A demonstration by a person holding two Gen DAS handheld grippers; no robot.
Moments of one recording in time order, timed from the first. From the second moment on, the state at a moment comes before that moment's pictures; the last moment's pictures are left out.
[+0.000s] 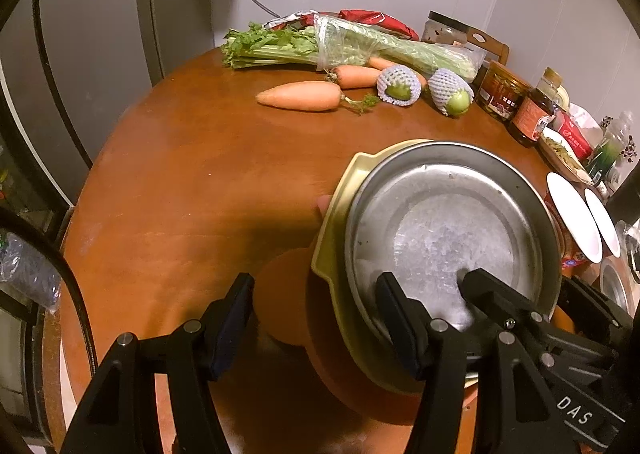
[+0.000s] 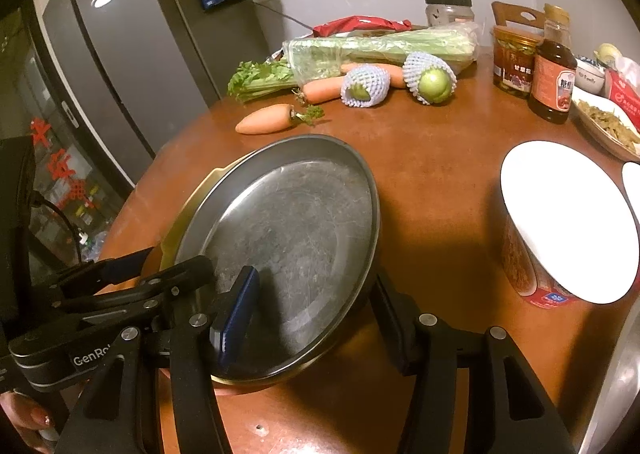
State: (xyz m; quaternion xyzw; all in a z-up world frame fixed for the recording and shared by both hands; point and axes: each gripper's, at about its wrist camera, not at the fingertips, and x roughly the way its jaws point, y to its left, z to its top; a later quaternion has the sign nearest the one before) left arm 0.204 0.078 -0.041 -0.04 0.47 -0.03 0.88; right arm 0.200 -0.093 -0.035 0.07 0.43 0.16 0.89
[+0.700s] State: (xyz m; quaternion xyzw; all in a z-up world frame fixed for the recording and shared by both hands) left arm 0.165 0.084 -0.012 -0.04 0.43 -0.01 0.90; right arm 0.170 -0.098 0.003 0.04 0.37 0.14 0.92
